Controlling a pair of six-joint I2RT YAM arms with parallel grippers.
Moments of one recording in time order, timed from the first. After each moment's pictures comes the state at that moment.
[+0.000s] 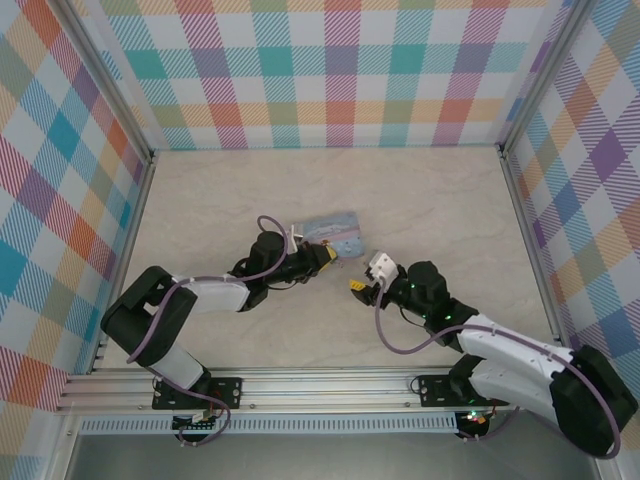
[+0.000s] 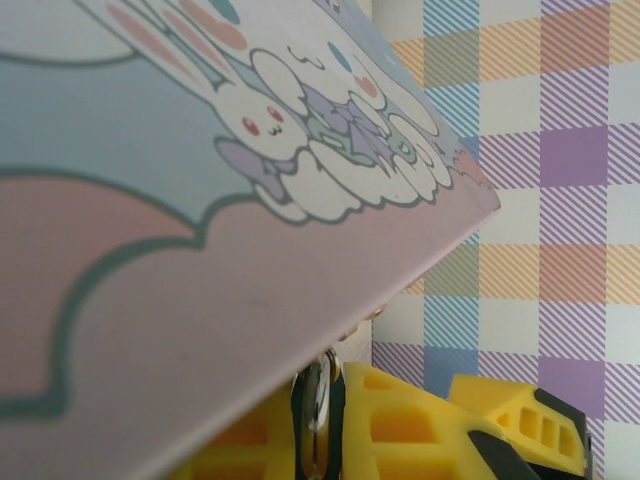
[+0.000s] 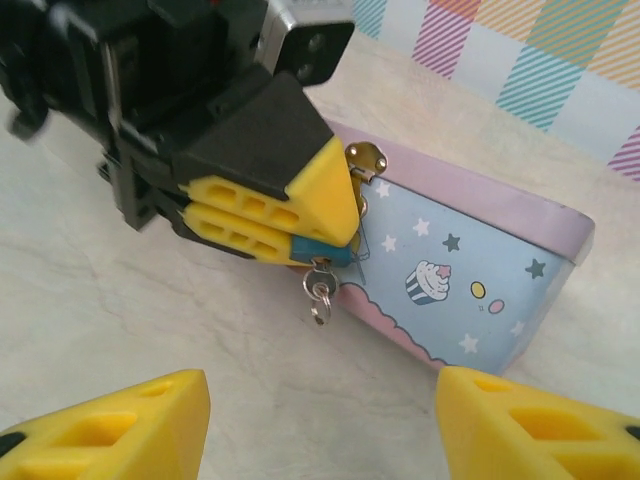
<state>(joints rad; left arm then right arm) -0.63 1.57 0.60 0.63 0.44 -1.24 0.74 1.00 0.32 0.36 -0.12 -0.26</state>
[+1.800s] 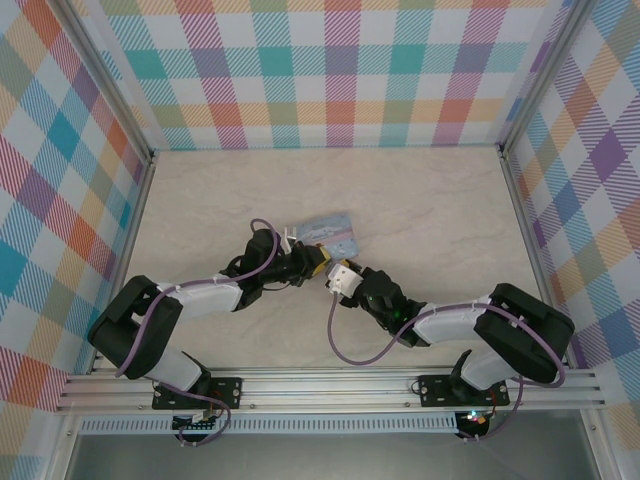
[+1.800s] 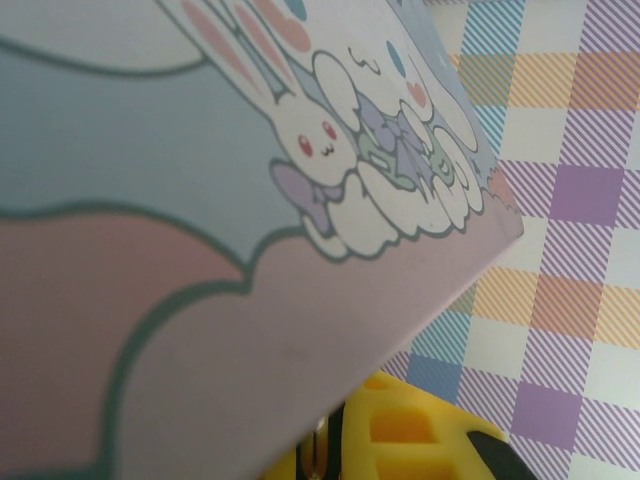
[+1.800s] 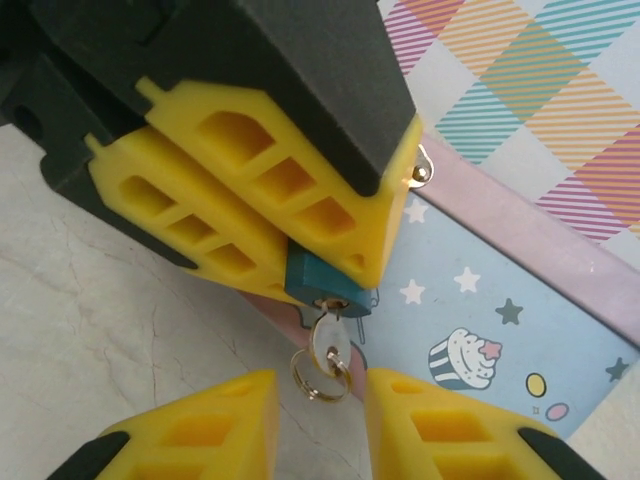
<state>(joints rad) -0.62 1.49 0.61 0.47 0.45 -1.34 0.96 1.45 0.39 0.75 0.29 -0.48</state>
